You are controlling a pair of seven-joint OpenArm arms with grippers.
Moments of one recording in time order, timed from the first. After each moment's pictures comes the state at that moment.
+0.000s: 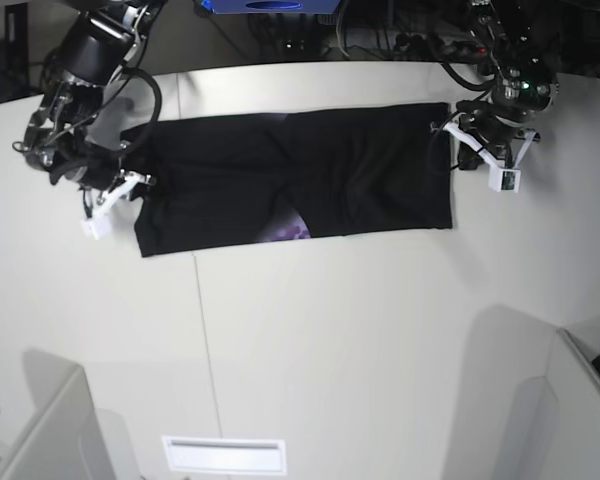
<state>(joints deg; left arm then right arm) 18.4 -1.3 -30.6 98.9 -14.2 -31.6 46.9 2.6 5.2 34.4 72.2 38.1 35.0 -74.6</state>
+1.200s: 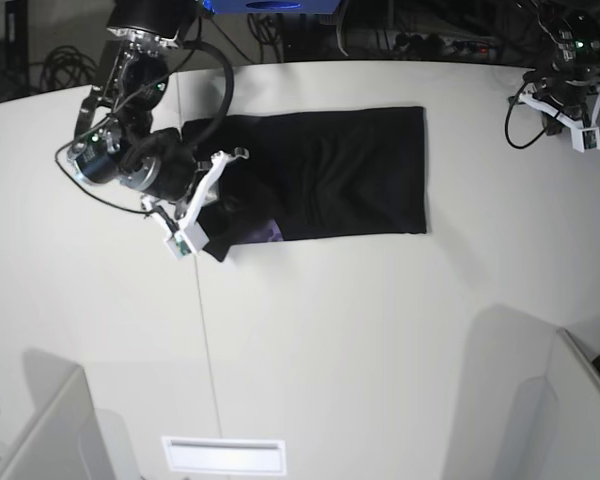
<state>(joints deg) 24.4 -3.5 -50.8 104.2 -14.6 -31.6 47.3 -5.4 -7.0 13.6 109.4 33.0 33.9 -81.3</state>
